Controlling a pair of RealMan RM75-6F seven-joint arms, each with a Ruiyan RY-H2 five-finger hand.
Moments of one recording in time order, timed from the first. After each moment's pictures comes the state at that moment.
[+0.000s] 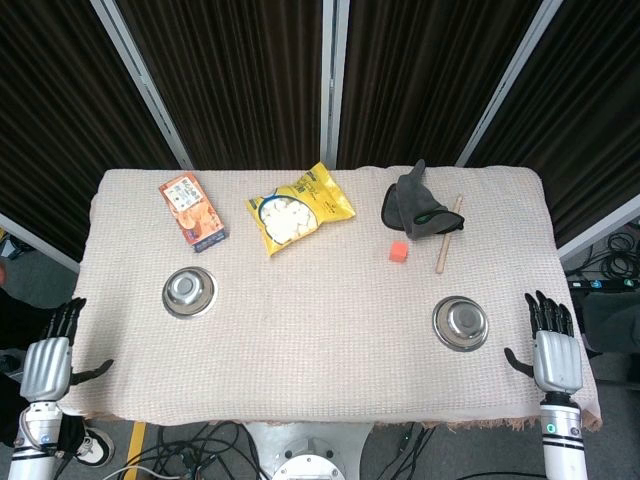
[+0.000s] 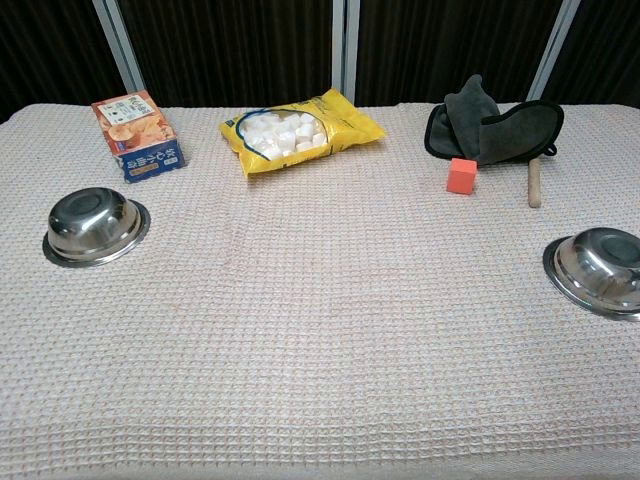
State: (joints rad) left arm -0.10 -1.47 0.04 -1.24 1.37 1.55 -0.17; right arm 0.14 -1.51 0.04 -1.29 -1.30 1.47 -0.04
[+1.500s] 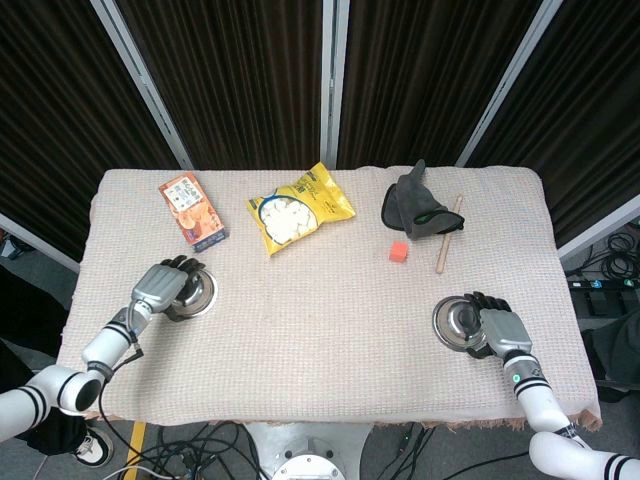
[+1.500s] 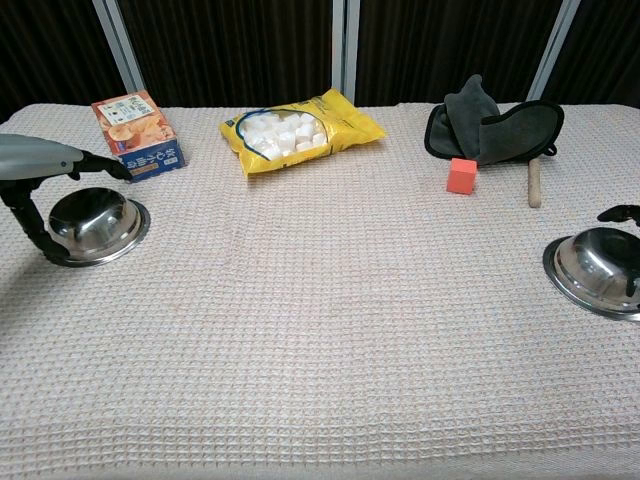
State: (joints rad) left arm -0.69 -1.41 -0.09 -1.25 1.23 0.66 0.13; right arm 0.45 -1.31 0.09 -1.55 -0.89 0.86 -0.32
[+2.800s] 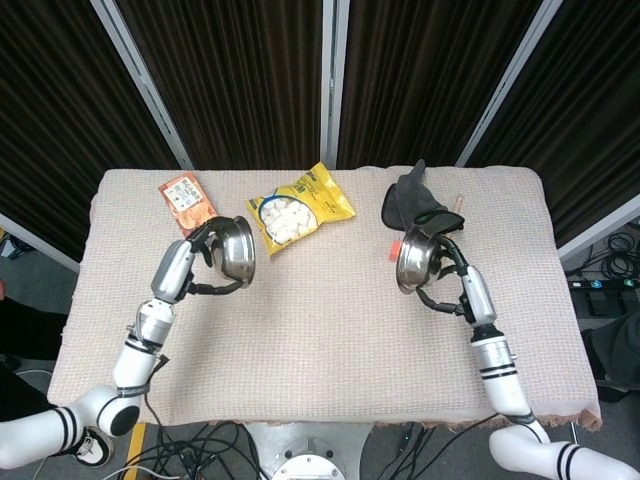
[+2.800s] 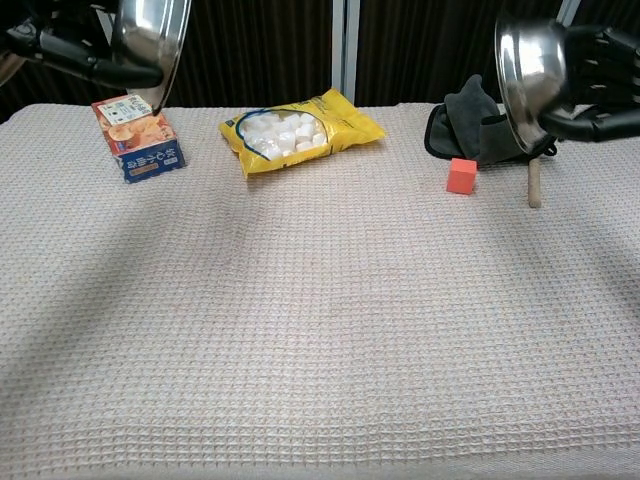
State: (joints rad) left arm -0.59 -1.55 -0.25 -1.45 1.41 1.27 -0.51; right arm 0.44 -1.56 0.24 -1.41 -1.37 1.25 0.70
